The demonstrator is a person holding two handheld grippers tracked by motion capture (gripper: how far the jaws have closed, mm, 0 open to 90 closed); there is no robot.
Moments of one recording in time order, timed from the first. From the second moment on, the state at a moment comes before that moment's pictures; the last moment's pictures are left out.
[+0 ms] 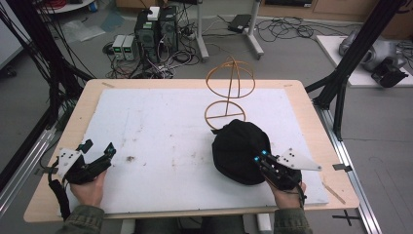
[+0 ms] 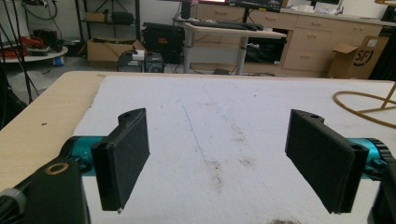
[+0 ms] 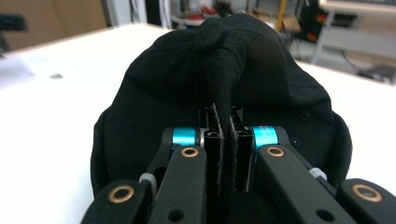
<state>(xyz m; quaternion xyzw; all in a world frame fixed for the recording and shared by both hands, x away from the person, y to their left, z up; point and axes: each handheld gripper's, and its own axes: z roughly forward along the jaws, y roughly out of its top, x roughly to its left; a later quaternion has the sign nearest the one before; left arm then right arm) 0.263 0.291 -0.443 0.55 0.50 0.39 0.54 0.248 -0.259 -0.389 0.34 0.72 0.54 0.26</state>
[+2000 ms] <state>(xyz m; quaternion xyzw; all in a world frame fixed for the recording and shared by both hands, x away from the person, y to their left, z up) 0.258 0.295 -0.445 0.54 0.52 0.36 0.56 0.396 -0.223 -0.251 0.33 0.58 0.63 0.41</state>
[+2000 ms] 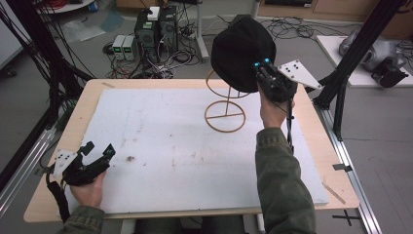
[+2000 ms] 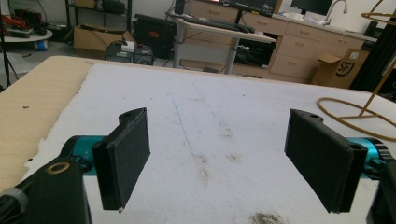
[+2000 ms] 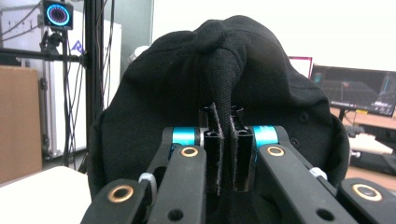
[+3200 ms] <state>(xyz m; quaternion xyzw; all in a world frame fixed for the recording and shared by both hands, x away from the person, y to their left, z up) 0.259 0.297 -0.446 0.54 0.52 0.35 0.56 0.436 -0.201 -0.259 0.39 0.67 0.55 0.32</state>
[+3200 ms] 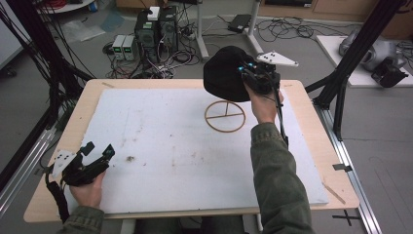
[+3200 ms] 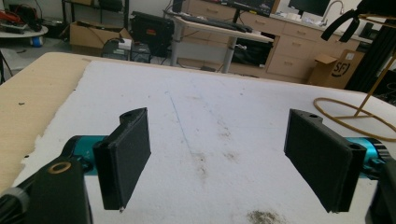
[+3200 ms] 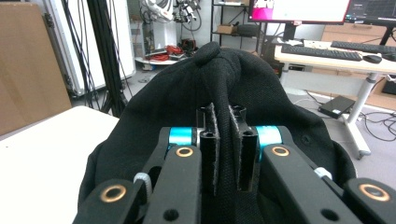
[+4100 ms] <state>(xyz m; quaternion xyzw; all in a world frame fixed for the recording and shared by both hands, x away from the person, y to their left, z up) 0.259 0.296 -0.446 0.54 0.52 0.35 0.56 0.422 -0.203 -0.268 0.42 0.63 0.54 0.38</state>
